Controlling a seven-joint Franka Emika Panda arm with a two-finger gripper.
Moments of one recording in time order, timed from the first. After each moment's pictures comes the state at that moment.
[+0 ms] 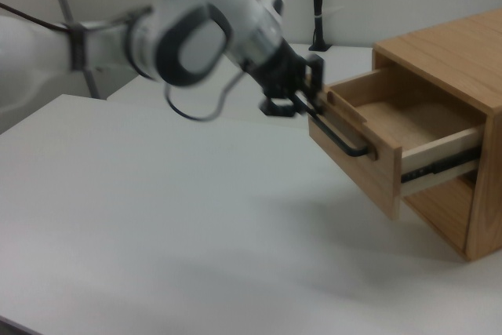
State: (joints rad) arm -0.16 0.03 -0.26 -1.78 -0.13 2.37 -1.28
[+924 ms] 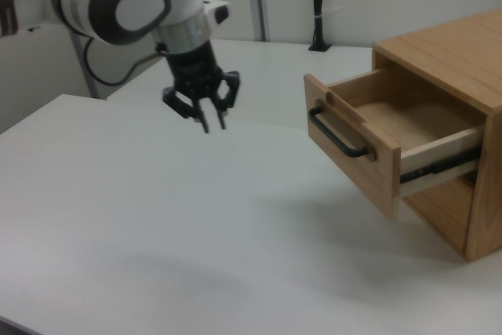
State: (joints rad) arm -0.12 -0.10 -0.13 -1.79 0.00 1.87 -0.87
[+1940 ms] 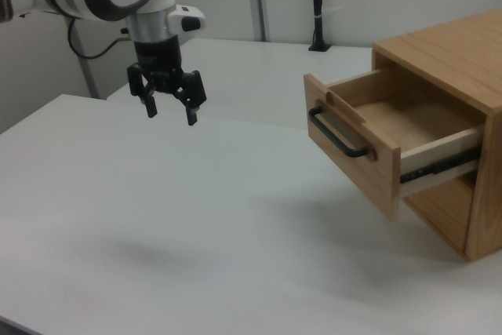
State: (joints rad) arm -0.03 0.03 -0.05 -1.63 0.01 1.63 -0.15
